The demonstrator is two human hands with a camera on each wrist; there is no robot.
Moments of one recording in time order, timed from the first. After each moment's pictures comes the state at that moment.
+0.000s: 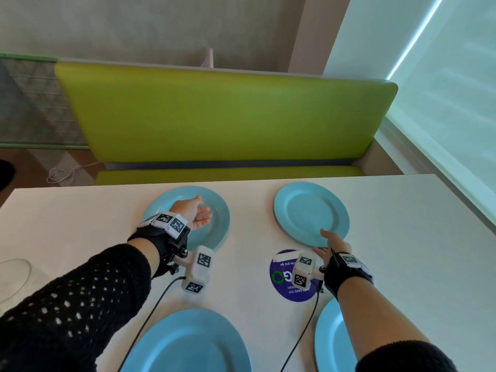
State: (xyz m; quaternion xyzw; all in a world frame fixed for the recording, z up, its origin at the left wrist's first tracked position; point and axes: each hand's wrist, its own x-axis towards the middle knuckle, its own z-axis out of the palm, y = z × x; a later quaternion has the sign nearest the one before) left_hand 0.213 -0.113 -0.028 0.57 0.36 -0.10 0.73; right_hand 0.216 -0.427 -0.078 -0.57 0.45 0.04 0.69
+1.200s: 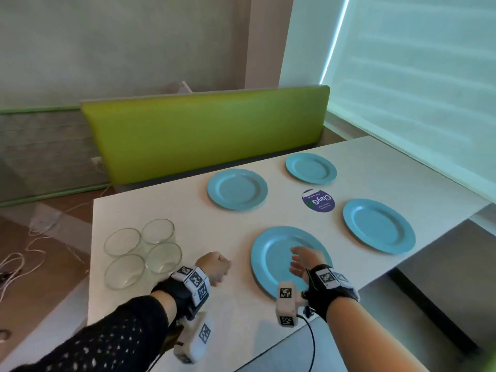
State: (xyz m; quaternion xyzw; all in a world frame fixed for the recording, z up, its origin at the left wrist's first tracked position) left_hand -0.075 0.065 -0.040 0.85 0.06 -0.31 0.42; right_hand -0.093 -0.155 -0.052 -0.62 0.44 0.06 0.65
